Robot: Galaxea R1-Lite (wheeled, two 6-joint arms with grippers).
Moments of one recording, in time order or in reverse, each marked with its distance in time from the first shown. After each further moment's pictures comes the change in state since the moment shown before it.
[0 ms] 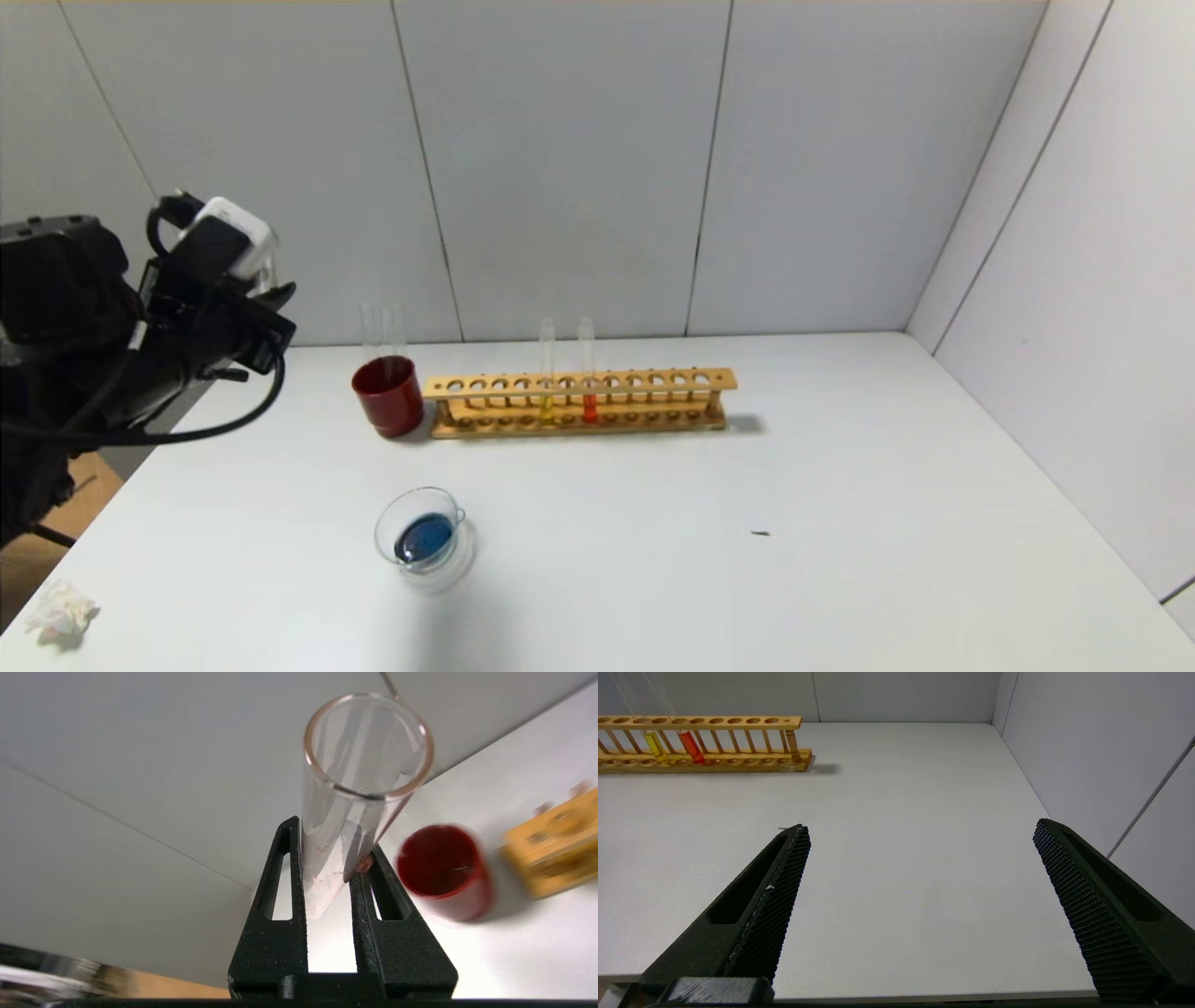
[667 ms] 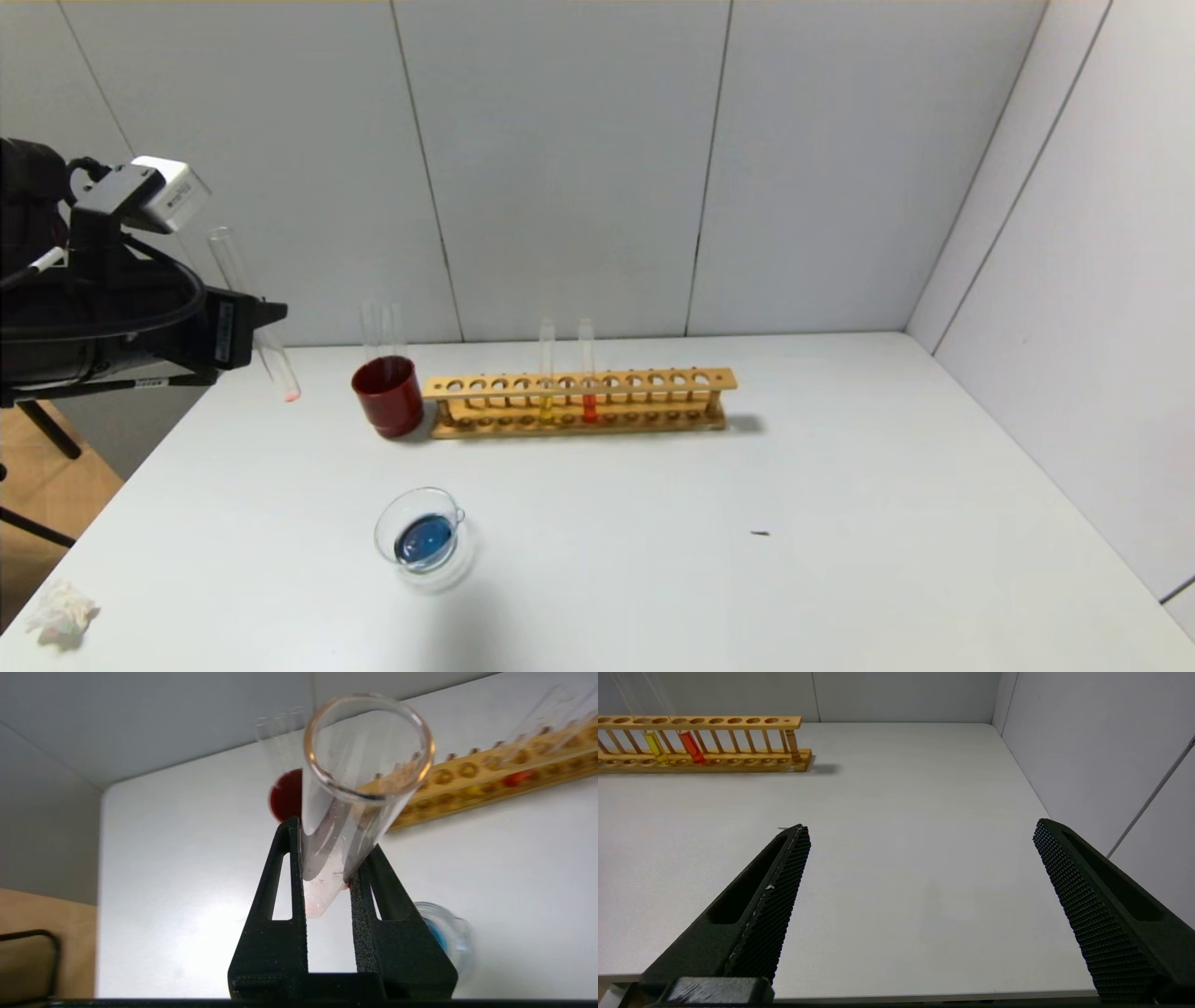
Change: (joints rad) left arm 0.019 -0.141 -0.251 0.694 -0.157 -0.428; right arm 0.000 0.000 0.000 0.000 0.000 0.000
